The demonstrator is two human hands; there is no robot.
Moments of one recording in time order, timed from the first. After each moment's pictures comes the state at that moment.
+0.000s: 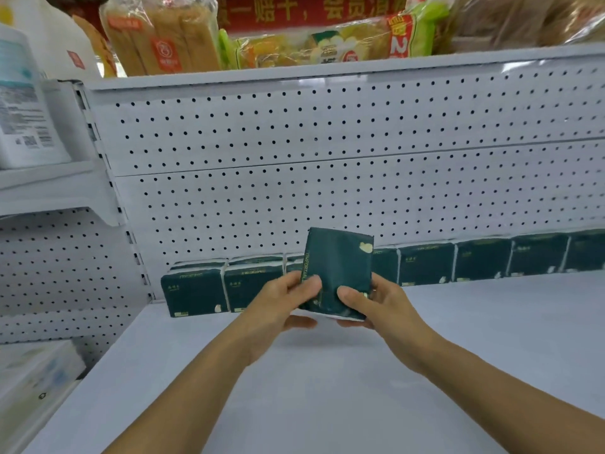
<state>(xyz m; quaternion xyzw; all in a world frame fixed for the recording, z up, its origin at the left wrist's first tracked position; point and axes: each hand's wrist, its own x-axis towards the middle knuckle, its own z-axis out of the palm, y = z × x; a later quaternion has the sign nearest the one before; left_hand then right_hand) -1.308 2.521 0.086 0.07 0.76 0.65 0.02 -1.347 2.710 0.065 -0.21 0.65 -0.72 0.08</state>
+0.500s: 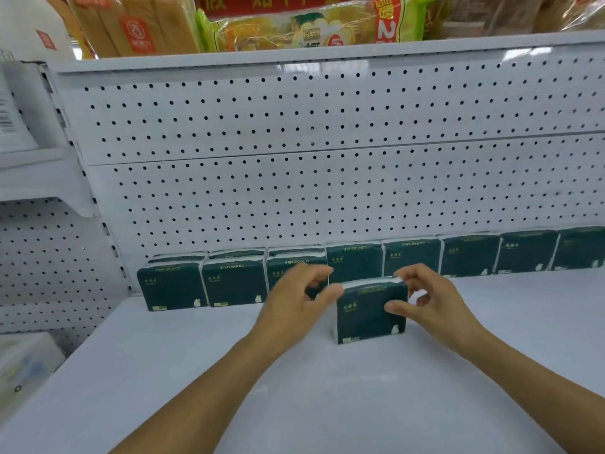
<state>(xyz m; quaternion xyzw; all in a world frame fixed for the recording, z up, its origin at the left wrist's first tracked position) -1.342 2.570 0.059 0.09 0.90 0.39 -0.19 -1.396 2.812 0.045 -0.19 0.83 -0.52 -0.09</state>
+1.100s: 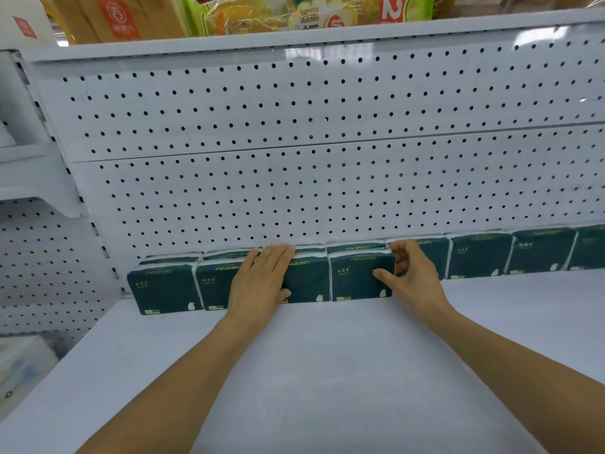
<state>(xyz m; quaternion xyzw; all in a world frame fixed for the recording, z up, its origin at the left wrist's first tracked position) -1.407 2.511 0.040 0.04 0.97 -0.06 -0.24 -1.472 2.779 0.032 -0.12 0.84 -0.51 -0.16</state>
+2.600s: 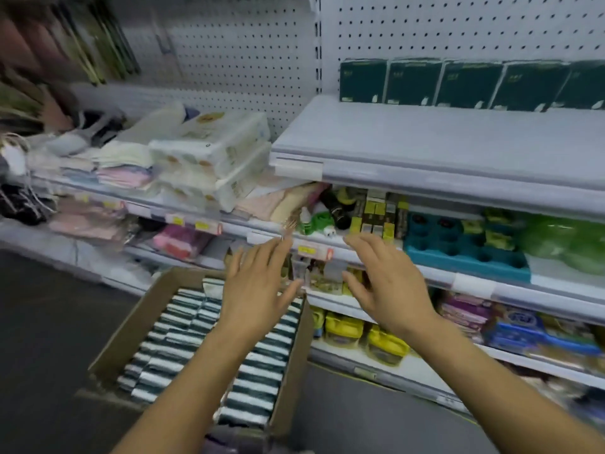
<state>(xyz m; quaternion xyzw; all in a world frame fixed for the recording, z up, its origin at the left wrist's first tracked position) -0.855 2.456 -0.093 -0.14 0.97 0.01 -0.20 -0.985 2.645 -0.084 -0.47 0.84 -0.20 -0.17</state>
